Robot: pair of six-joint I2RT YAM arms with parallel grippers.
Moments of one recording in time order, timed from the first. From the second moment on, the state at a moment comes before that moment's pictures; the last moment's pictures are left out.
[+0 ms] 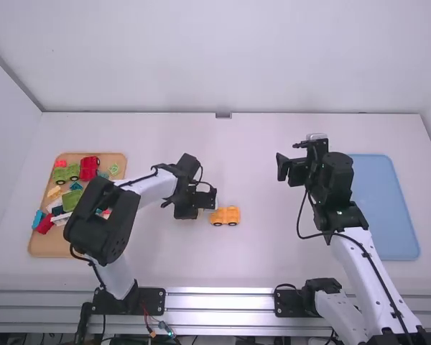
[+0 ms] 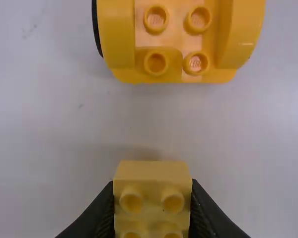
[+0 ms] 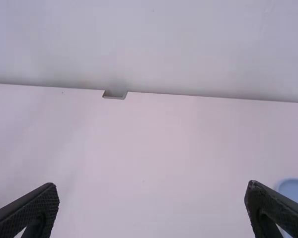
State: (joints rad) left arm -0.38 1.82 1.00 -0.65 0.23 1.11; right arm 0.10 1.03 0.68 -0.07 -0.17 0.02
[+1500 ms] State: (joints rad) left arm 0.09 1.82 0.90 -0.69 0.96 1.47; right arm 0.10 1.03 0.68 -0.05 -0.17 0.02
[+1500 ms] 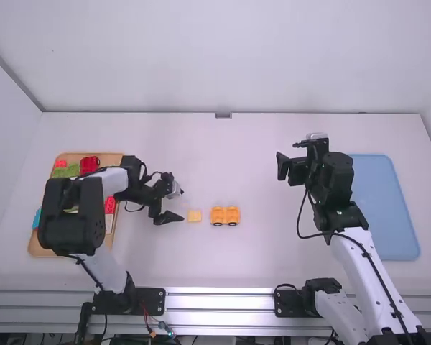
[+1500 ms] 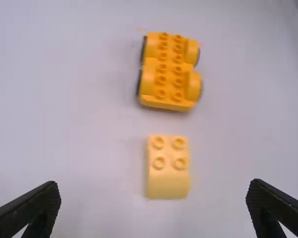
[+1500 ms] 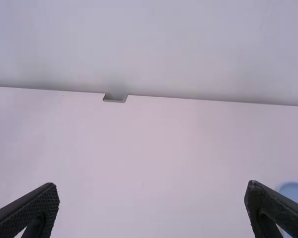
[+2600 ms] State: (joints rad) left arm 0.06 1.82 0.52 0.20 1.16 1.16; right arm 0.23 1.73 0.60 -0.01 -1.09 -1.14
